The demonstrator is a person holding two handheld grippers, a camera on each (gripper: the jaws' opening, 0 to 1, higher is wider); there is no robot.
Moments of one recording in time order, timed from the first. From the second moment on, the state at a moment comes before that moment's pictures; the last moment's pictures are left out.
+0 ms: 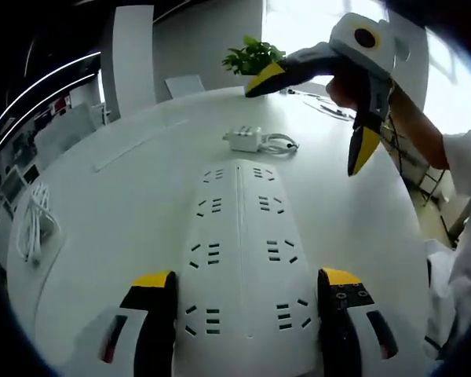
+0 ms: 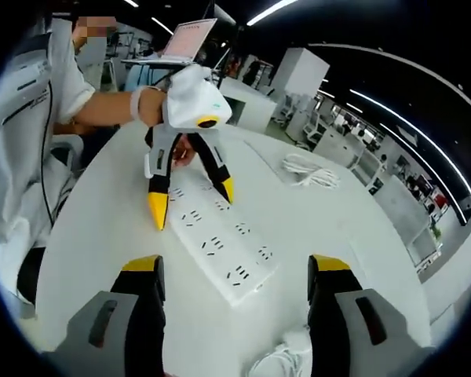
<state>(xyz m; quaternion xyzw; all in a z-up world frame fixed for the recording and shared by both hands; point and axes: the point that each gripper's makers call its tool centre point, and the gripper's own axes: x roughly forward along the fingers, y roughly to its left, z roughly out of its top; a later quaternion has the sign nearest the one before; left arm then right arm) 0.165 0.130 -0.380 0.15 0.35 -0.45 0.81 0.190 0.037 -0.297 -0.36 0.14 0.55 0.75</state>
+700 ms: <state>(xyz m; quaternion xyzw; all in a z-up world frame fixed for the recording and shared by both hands) 0.164 0.129 -0.380 0.15 0.35 -0.46 0.81 0.203 0.047 -0.327 -0.42 0.18 0.57 0.68</state>
